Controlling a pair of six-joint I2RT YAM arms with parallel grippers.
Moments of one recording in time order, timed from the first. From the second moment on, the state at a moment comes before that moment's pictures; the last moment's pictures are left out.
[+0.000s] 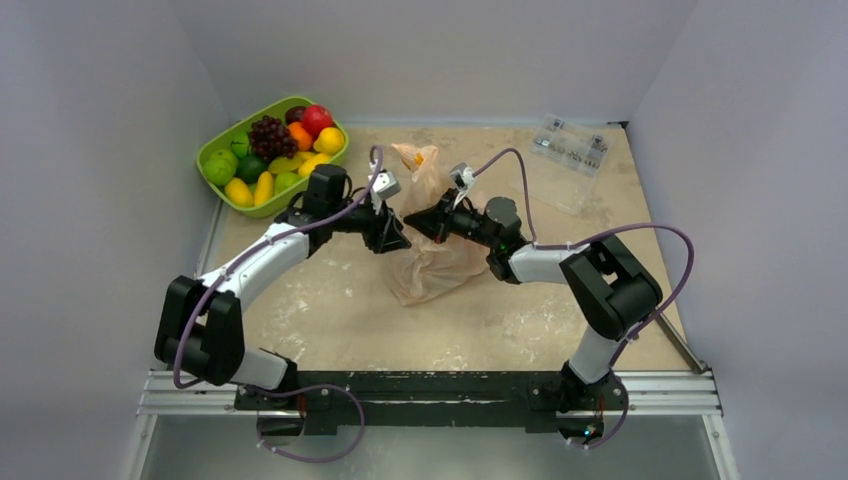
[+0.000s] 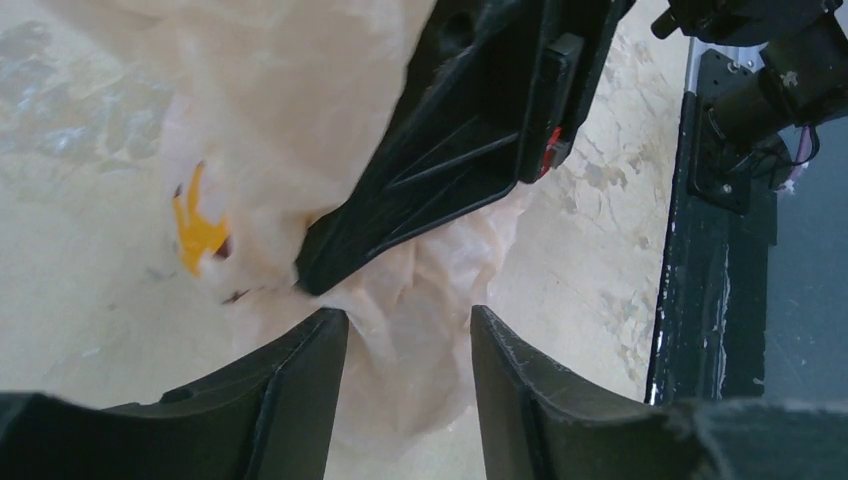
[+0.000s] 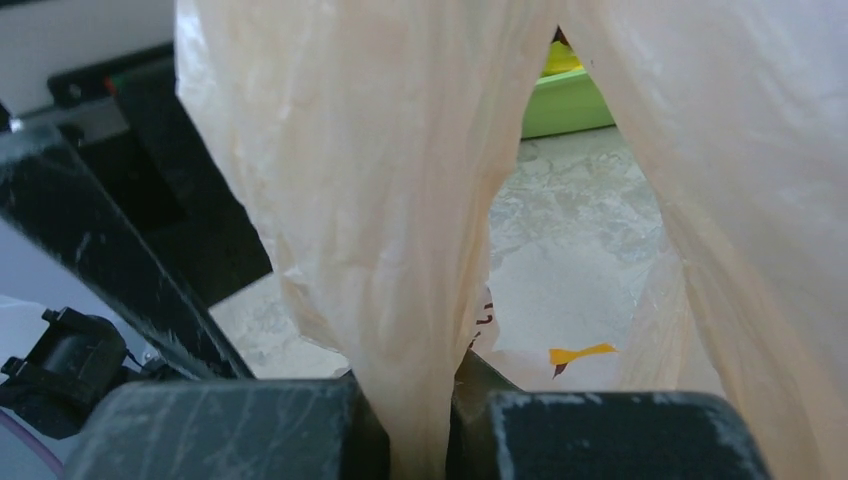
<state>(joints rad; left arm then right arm) -0.34 1.41 0.97 -0.18 0.87 0.22 0.59 1.73 0.77 1.04 -0.54 0.49</state>
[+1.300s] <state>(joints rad) -0.36 1.56 1.27 -0.11 0.96 -0.18 0.60 1.76 0.80 1.06 -0.62 0.36</state>
